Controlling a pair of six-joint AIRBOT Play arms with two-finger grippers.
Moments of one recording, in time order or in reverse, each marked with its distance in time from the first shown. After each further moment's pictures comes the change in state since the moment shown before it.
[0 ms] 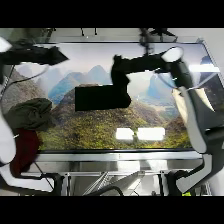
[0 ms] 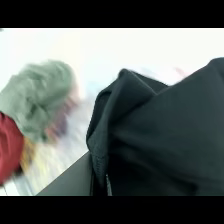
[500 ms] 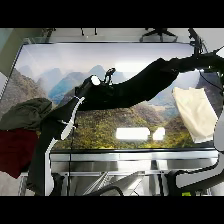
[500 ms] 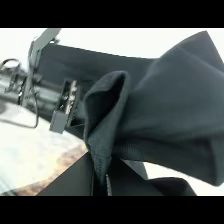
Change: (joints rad) left arm -0.544 -0.652 0.146 0.004 0.268 -0.030; right arm -0.480 0.119 -0.010 -0.119 0.416 -0.016
